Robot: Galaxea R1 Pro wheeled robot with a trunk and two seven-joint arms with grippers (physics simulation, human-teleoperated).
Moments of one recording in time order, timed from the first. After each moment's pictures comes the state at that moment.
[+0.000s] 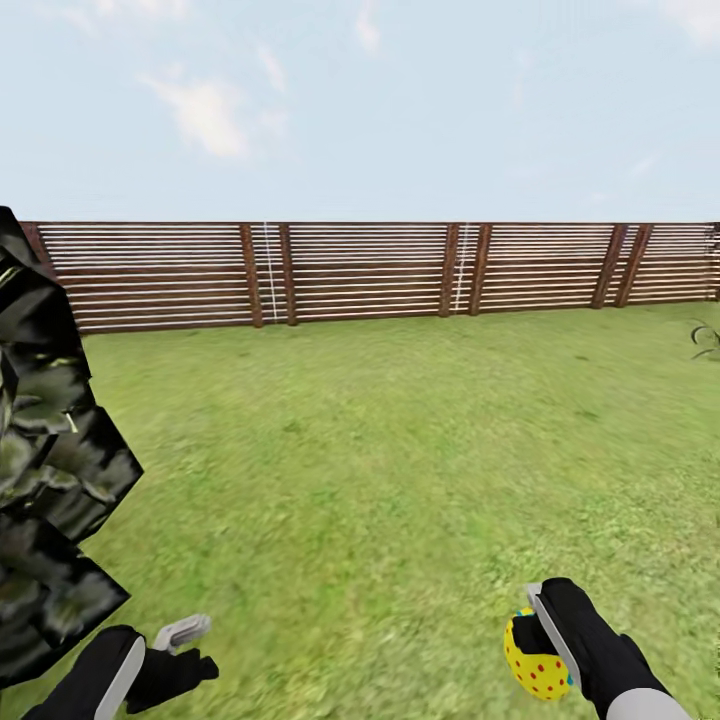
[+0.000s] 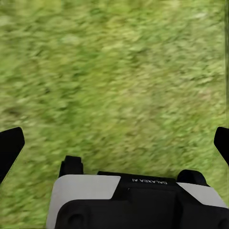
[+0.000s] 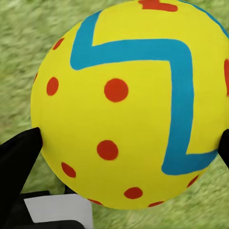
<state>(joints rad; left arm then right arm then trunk) -0.35 0.17 0.13 -0.79 0.21 0.90 -0.17 -0.48 -0.14 0.00 -0.76 0.02 0.92 -0.01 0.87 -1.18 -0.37</state>
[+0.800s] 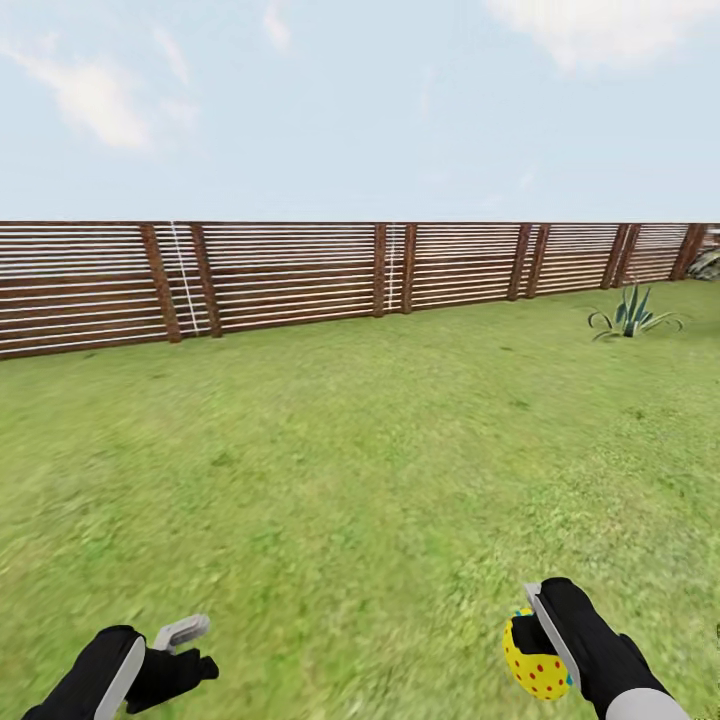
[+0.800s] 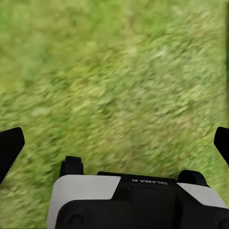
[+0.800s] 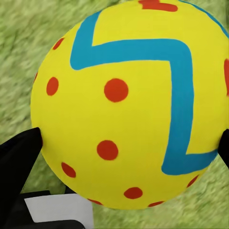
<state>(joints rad) -0.35 0.18 0.13 -0.79 0.21 0.90 -0.17 -0.48 -0.14 0.01 -0.76 0.02 0.92 -0.01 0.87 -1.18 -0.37</state>
